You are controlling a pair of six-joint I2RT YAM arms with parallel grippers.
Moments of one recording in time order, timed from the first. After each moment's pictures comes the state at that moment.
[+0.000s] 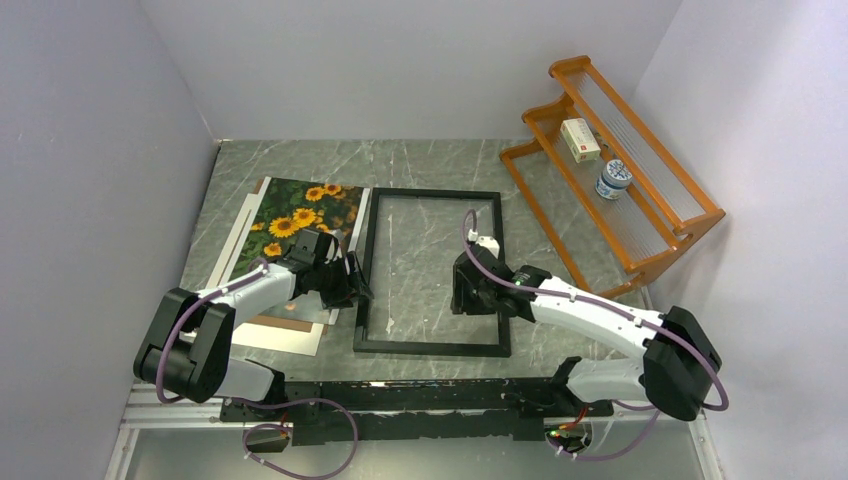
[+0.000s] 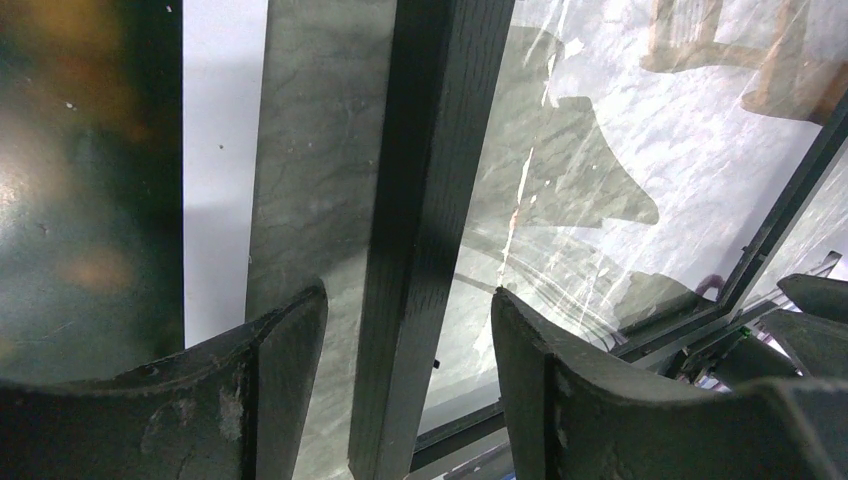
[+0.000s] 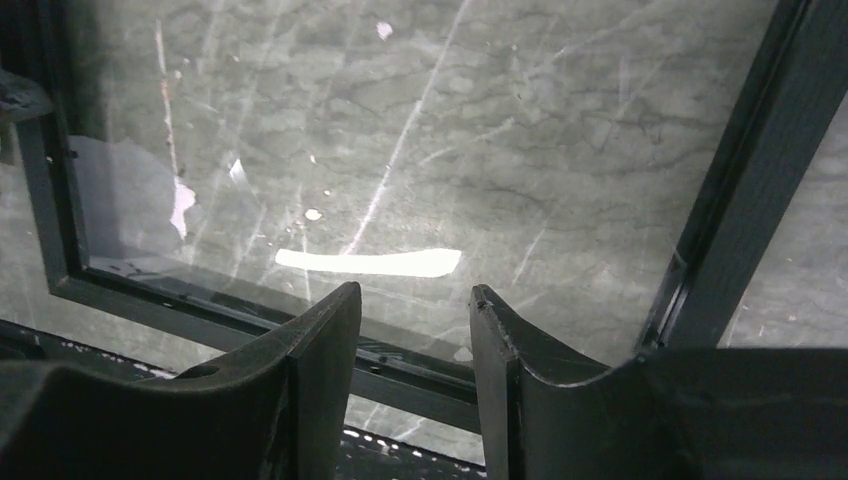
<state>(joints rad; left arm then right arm) -0.36 1.39 0.63 -0.28 0.32 -0.65 0.86 1.23 0.76 -0.51 0.18 0.76</state>
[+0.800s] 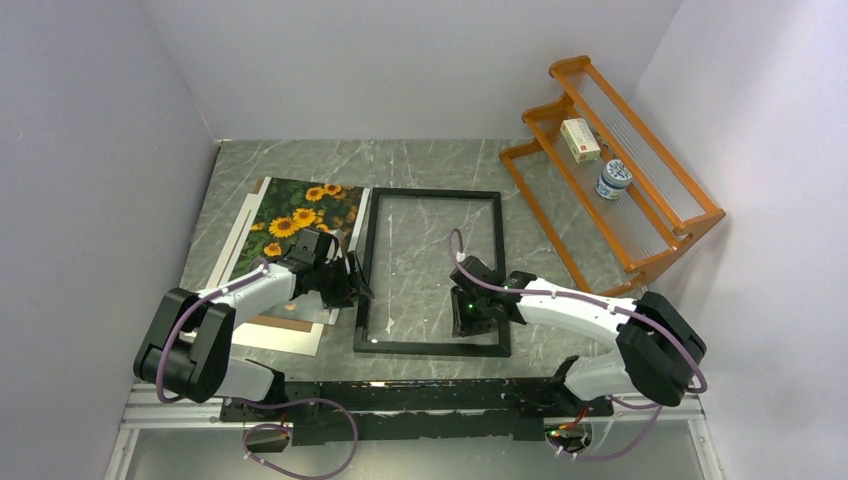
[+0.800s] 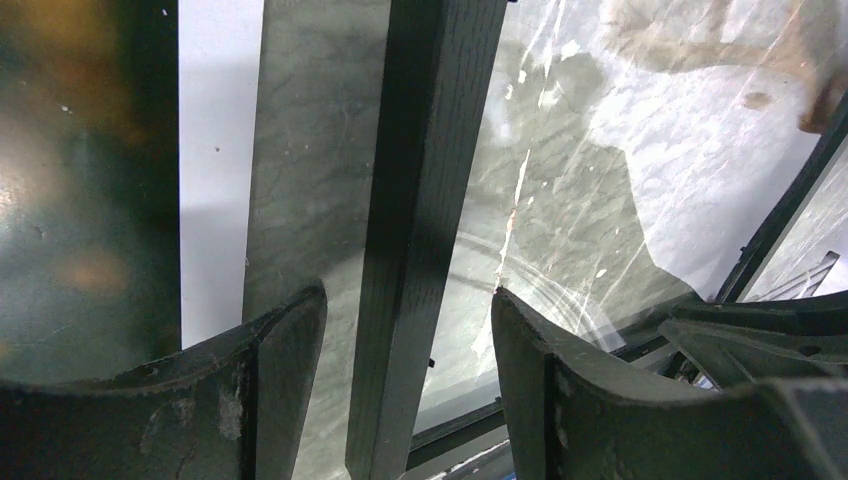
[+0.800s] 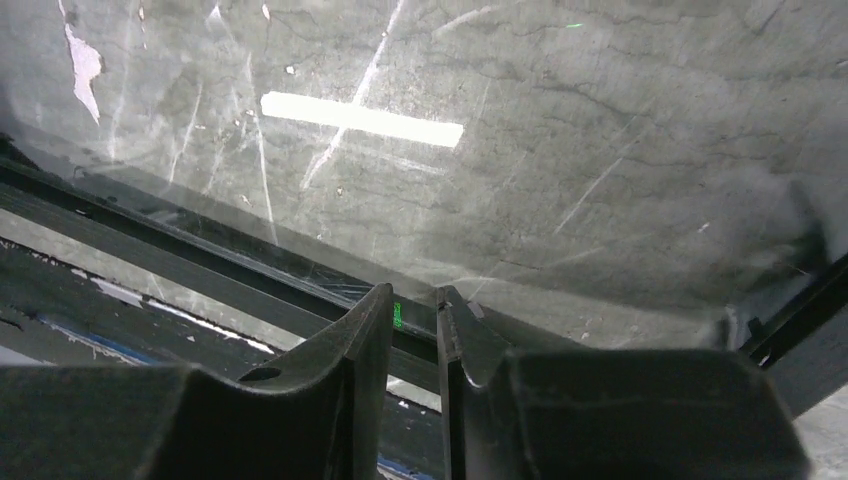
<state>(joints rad) -0.37 1.39 0.63 -0.27 0.32 -0.65 0.85 1.33 0.67 -0.49 -0.06 0.72</state>
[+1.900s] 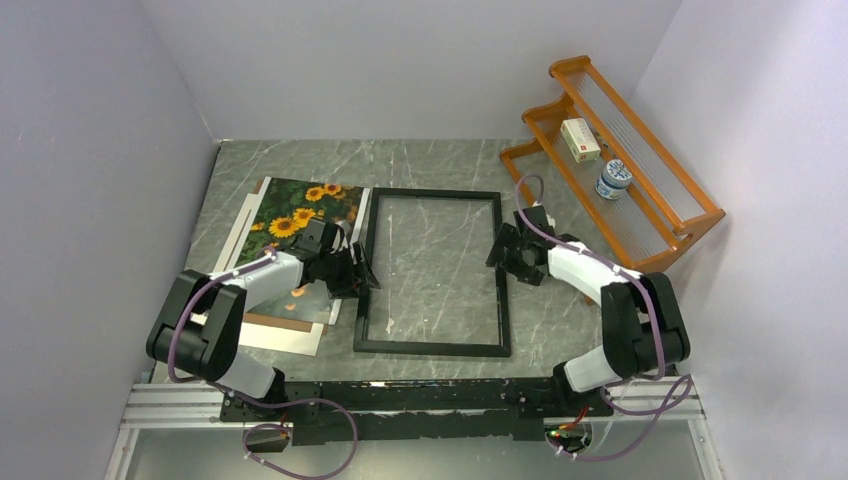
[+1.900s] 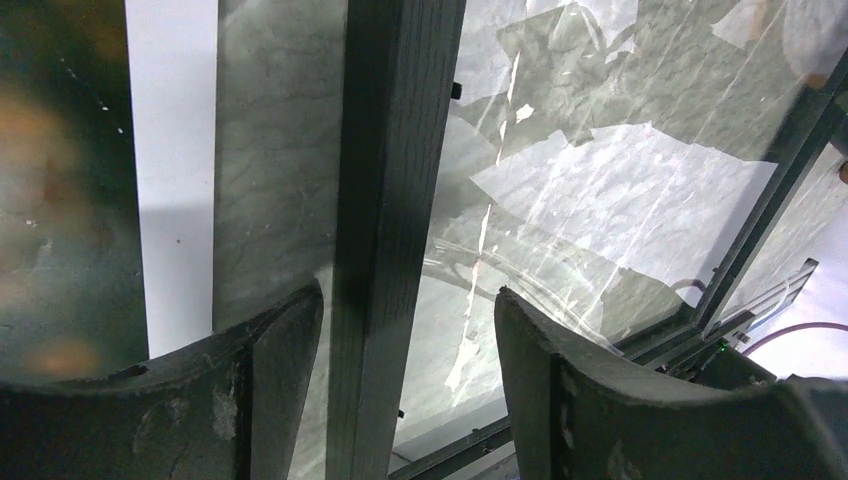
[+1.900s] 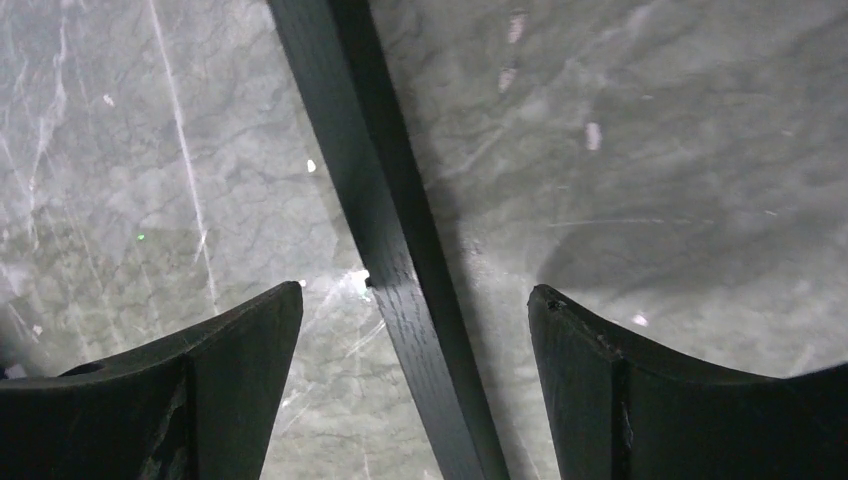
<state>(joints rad) -0.37 1.49 0.71 -0.24 0.34 -0.65 0.27 1.45 0.77 -0.35 0.07 0.66</state>
